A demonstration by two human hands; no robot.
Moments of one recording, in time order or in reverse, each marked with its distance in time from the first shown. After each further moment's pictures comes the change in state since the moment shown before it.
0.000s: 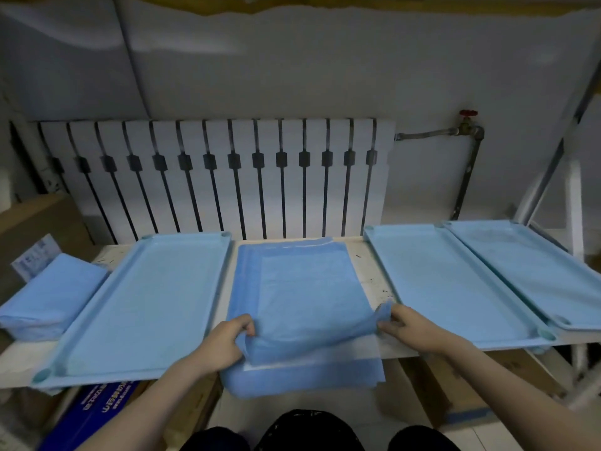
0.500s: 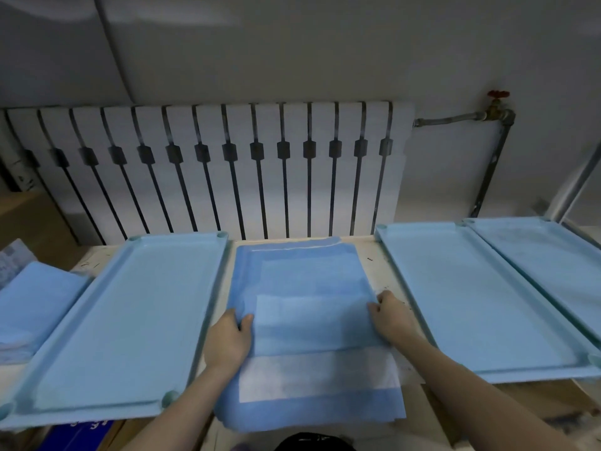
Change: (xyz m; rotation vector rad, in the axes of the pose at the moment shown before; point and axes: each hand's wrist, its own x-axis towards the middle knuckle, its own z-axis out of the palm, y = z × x) left_hand 0.070 -0.005 0.030 0.015 0.533 -0.361; right_hand 0.104 0.002 0.042 0.096 0.344 0.427
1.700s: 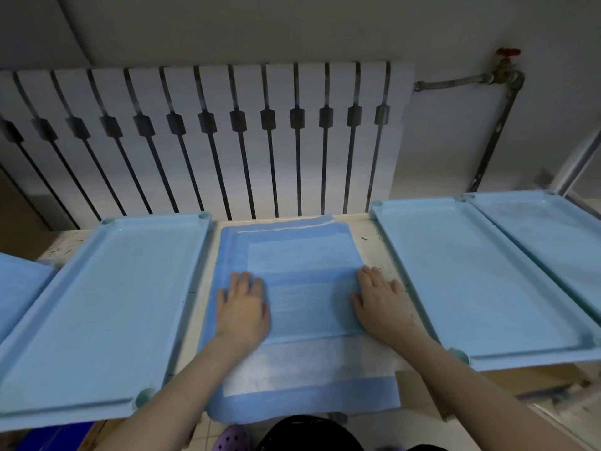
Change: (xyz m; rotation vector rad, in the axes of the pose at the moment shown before) left_hand 0.012 0.035 0.034 0.602 -0.252 0.331; right_hand 0.009 0.019 0.019 -0.527 -0.050 -0.373
